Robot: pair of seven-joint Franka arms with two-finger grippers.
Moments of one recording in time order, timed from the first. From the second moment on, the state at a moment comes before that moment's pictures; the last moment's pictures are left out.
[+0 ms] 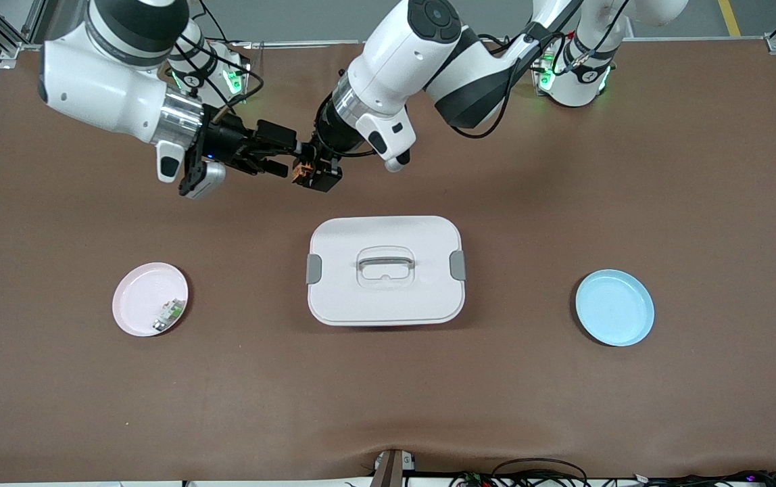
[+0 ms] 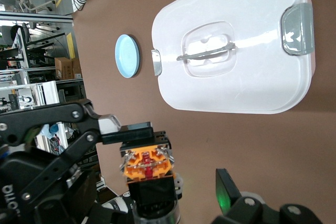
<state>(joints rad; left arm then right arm) -0.70 0.45 -0.23 -1.37 -0.30 2.31 -2.32 0.43 -0.10 0.00 -2.09 0.96 2.15 0.04</state>
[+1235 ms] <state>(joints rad) -0.70 0.45 -0.23 -1.37 -0.30 2.31 -2.32 0.45 -0.10 0.00 -2.09 0.95 2.17 0.04</state>
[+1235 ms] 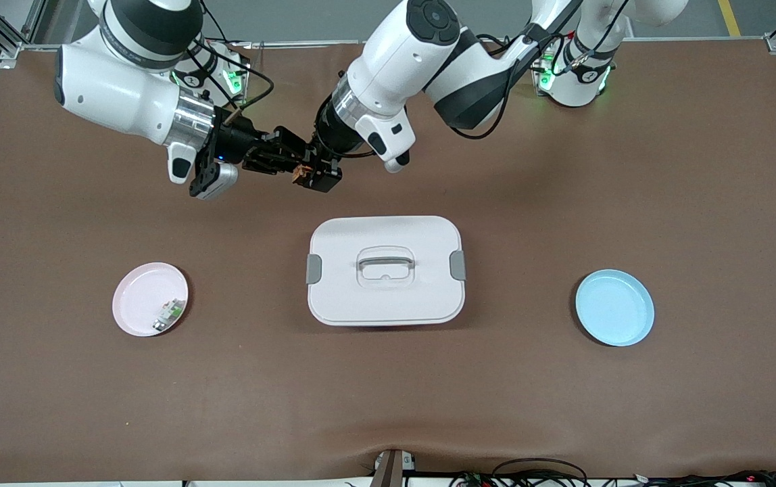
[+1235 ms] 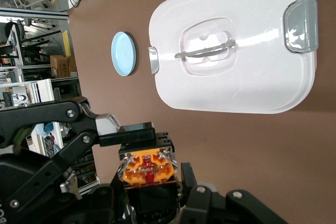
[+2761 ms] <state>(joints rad) -0.61 0.36 -0.21 -1.36 -0.24 2.30 -2.28 0.45 -0.07 -0.01 -2.07 0.65 2.16 0.07</state>
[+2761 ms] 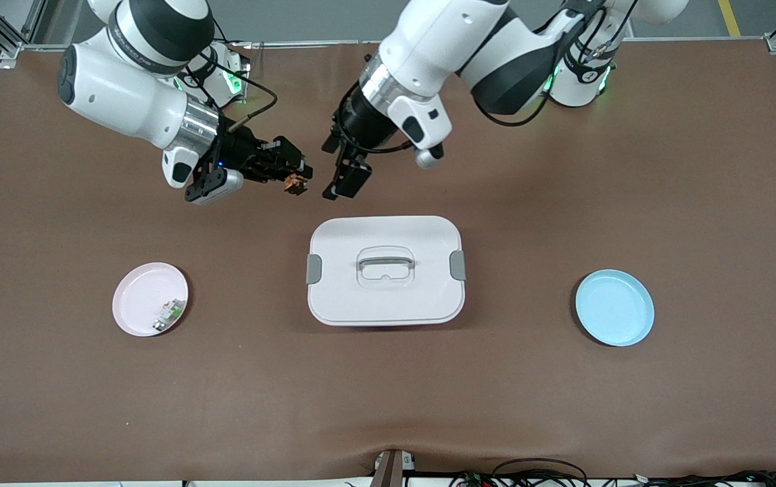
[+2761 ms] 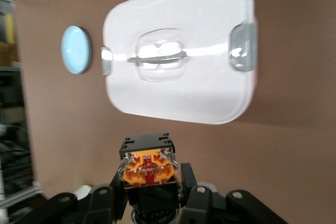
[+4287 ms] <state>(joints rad) 0.23 0.25 -0.20 -1.40 -0.09 1.57 -0.11 0.05 0.19 -0.04 -1.97 -0.01 2.11 -1.24</state>
